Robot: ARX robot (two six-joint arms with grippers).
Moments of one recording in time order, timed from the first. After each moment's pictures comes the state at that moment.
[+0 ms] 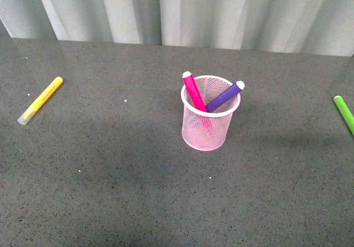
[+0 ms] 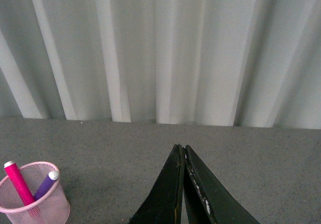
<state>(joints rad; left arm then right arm) 0.00 0.00 0.01 0.00 0.00 0.00 0.00 0.52 0.07 0.44 0.00 -0.01</state>
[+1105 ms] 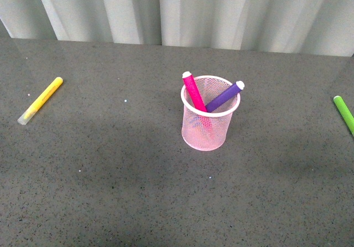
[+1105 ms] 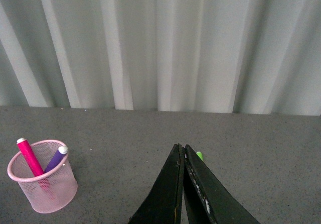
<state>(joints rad) 0.00 0.00 0.01 0.00 0.00 0.00 0.00 0.00 0.02 0.01 0.00 -0.01</state>
